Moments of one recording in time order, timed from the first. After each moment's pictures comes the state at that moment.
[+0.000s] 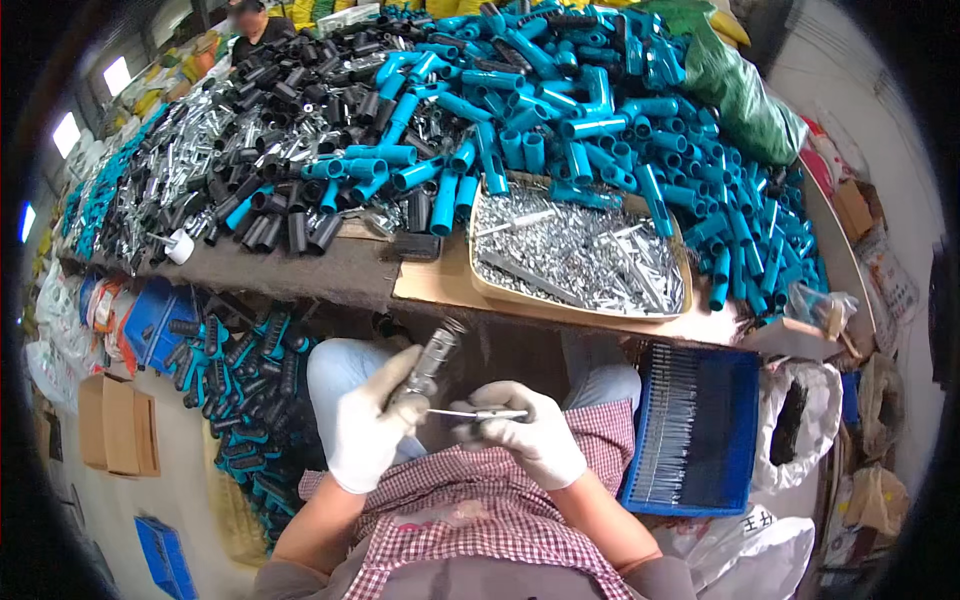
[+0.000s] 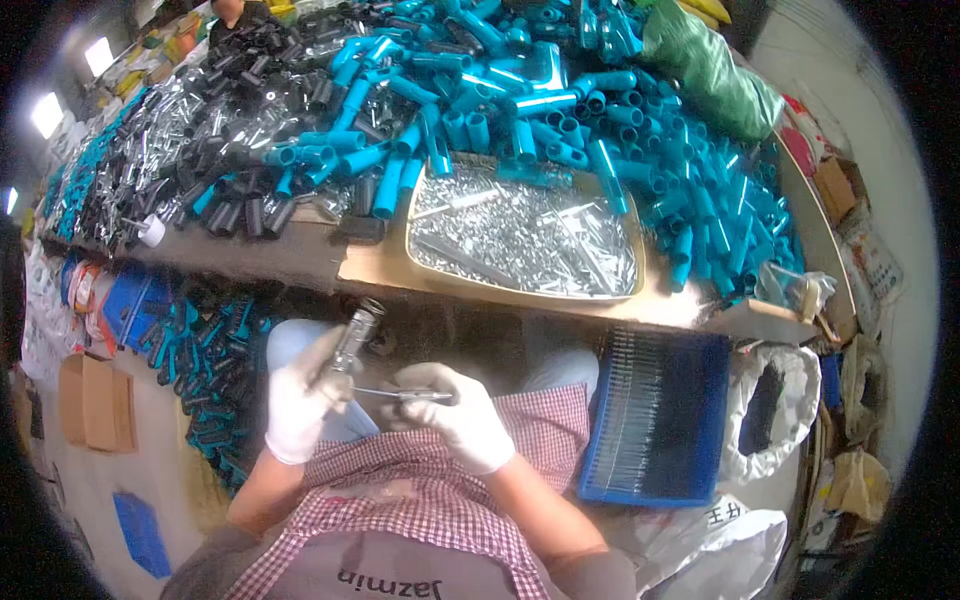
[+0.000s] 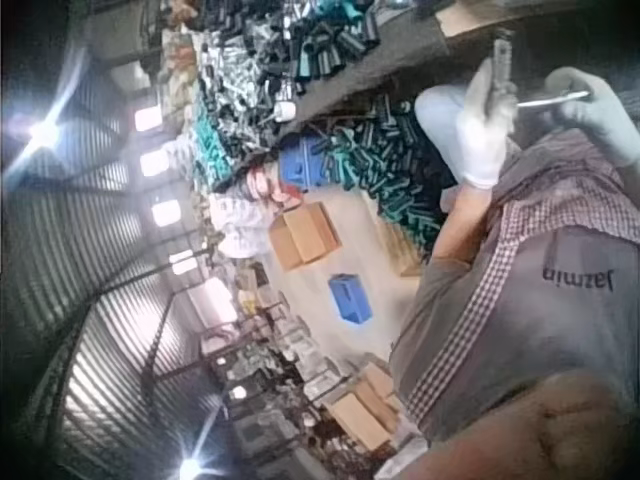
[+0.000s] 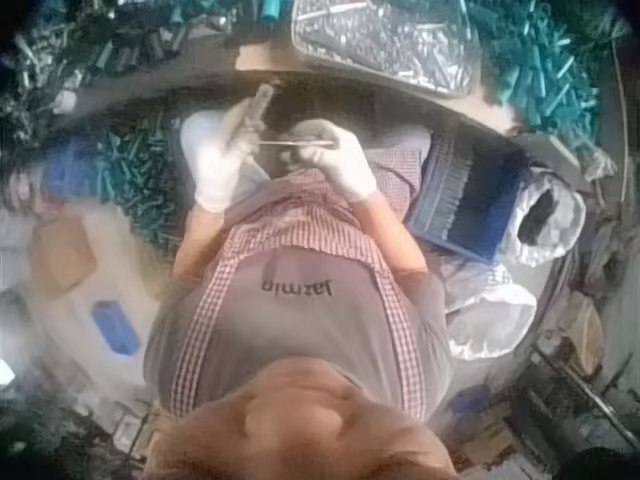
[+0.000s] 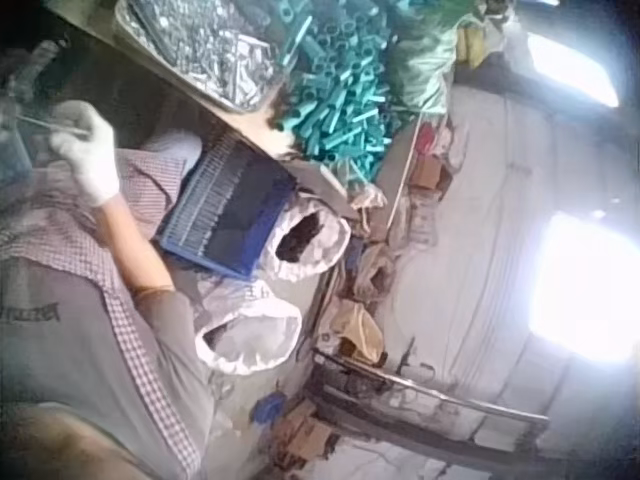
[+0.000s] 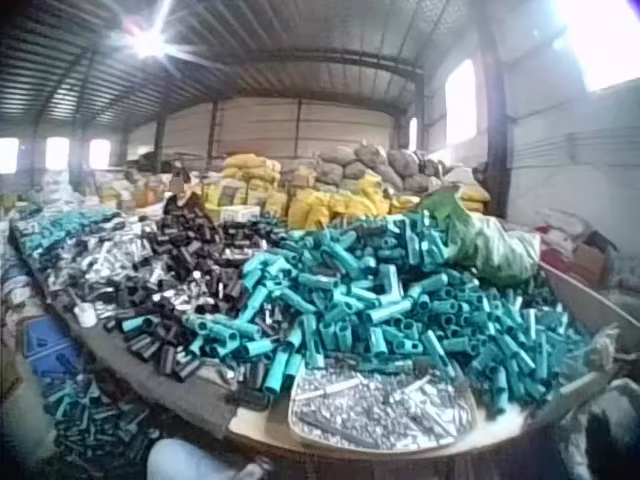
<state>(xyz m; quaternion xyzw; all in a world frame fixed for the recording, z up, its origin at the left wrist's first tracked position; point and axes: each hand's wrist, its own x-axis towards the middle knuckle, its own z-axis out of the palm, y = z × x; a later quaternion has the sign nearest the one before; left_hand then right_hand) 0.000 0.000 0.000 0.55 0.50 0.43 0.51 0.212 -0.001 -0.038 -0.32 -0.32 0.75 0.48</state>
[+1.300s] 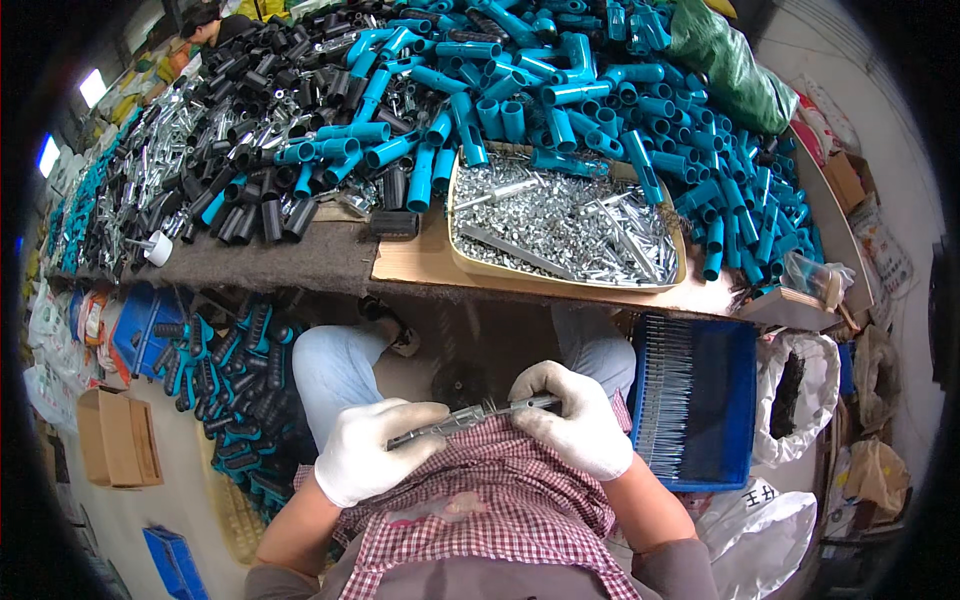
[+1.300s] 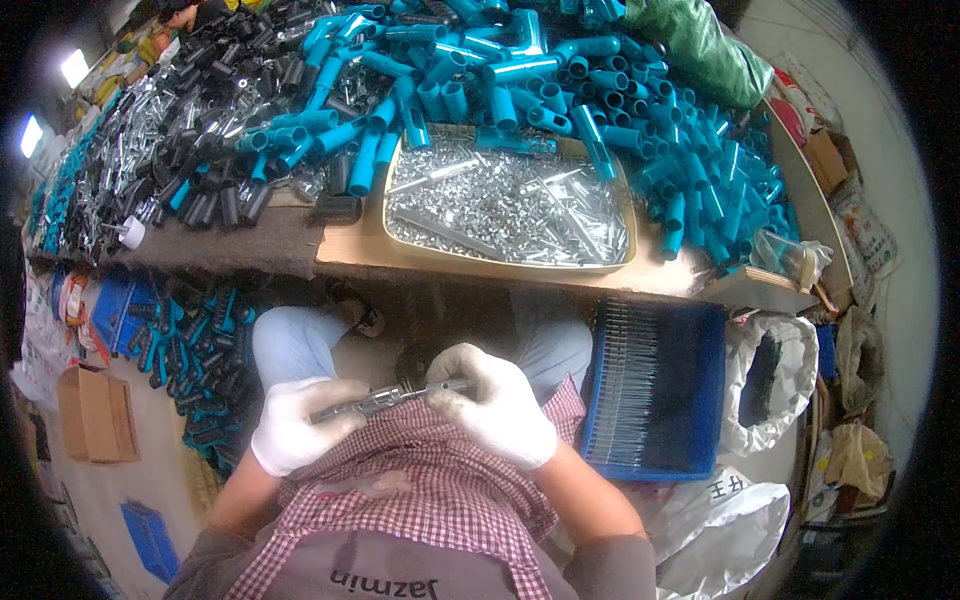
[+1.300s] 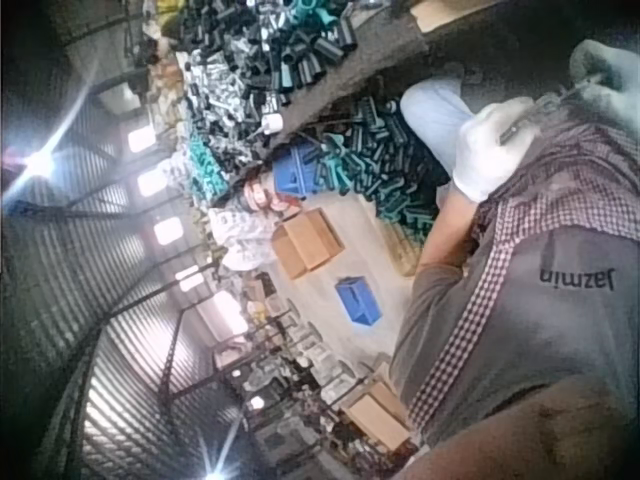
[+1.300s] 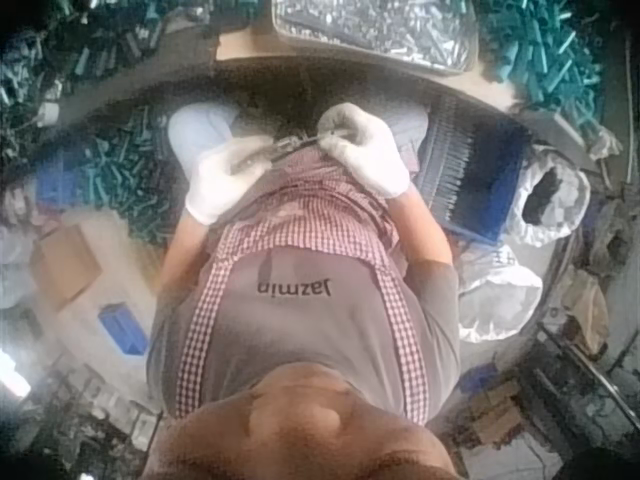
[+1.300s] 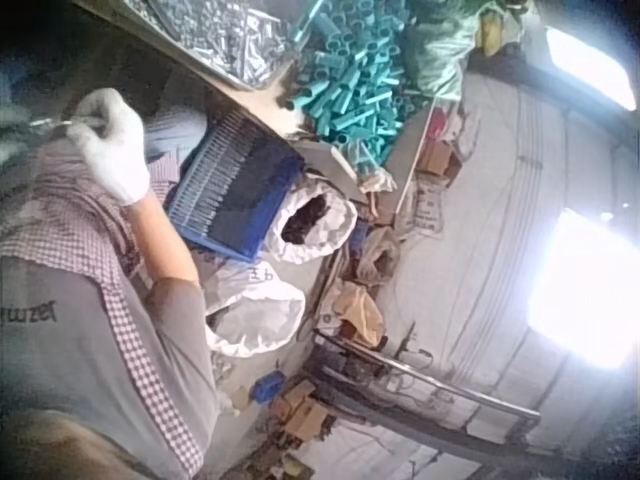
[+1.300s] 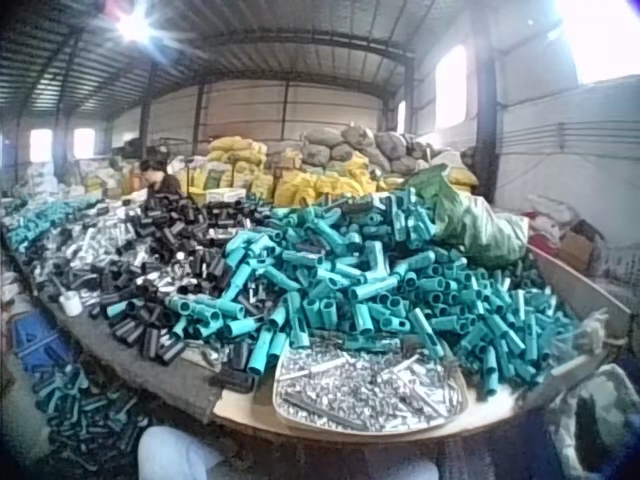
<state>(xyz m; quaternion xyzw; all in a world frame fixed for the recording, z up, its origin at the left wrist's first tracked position) 0.000 -0.012 0.003 0.78 0.43 0.32 0.32 0.256 -0.008 0.017 -0.53 -0.59 0.52 0.31</state>
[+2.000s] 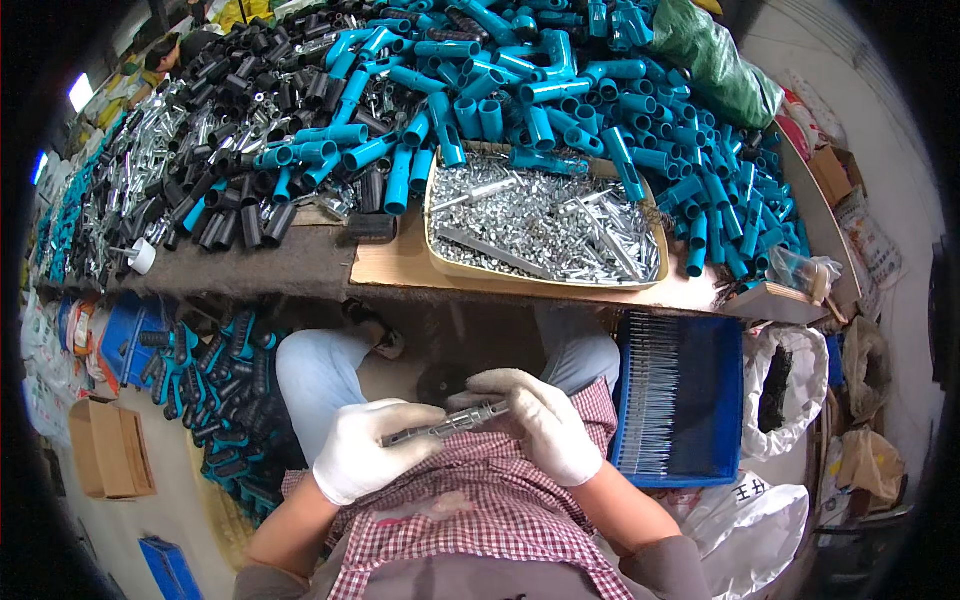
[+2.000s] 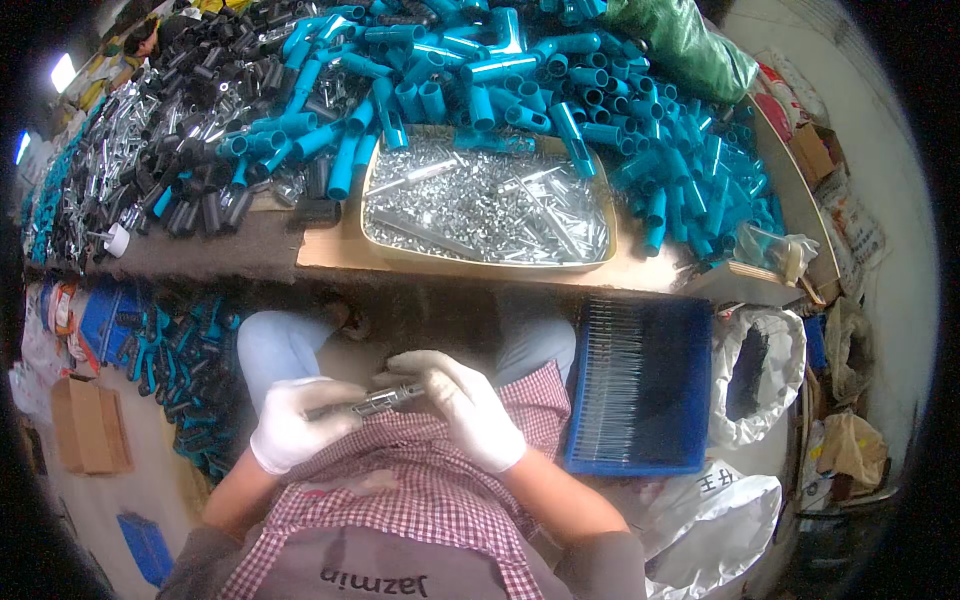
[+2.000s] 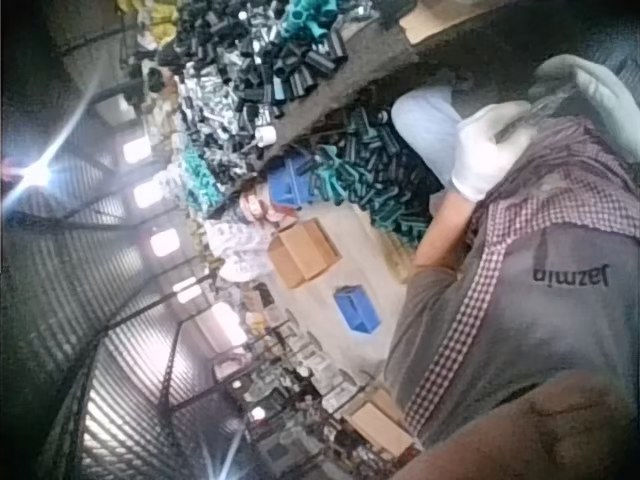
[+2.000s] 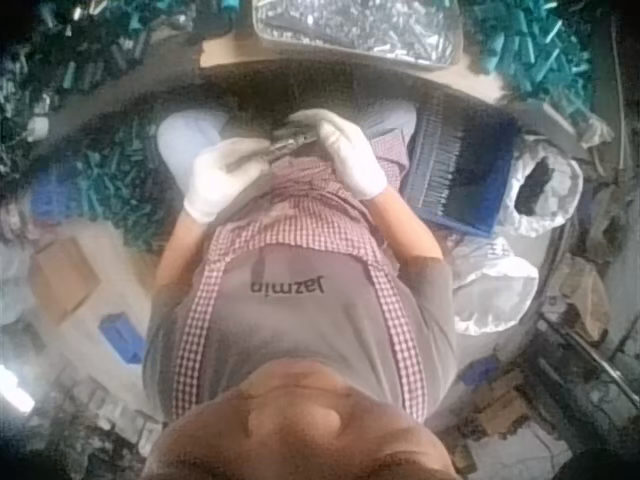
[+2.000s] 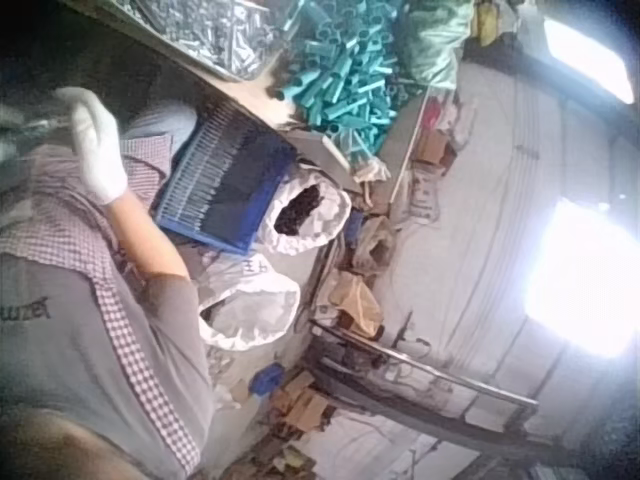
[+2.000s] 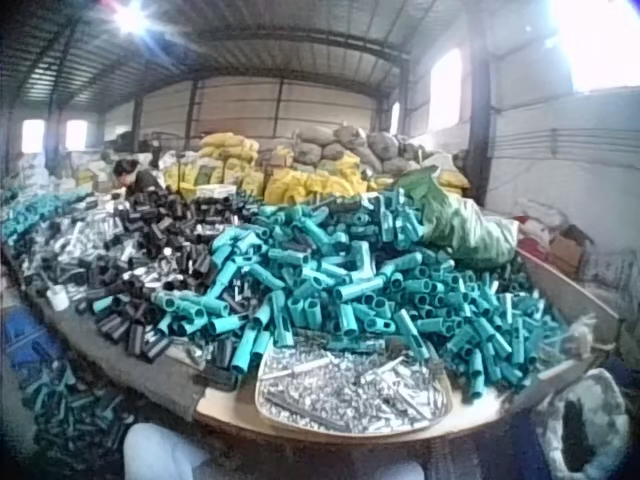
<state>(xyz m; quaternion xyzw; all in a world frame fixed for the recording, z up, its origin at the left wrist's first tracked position) 0.012 -0.005 0.002 0.75 0.43 0.31 0.40 0.251 -0.012 -0.021 -0.36 -0.45 0.70 0.41</state>
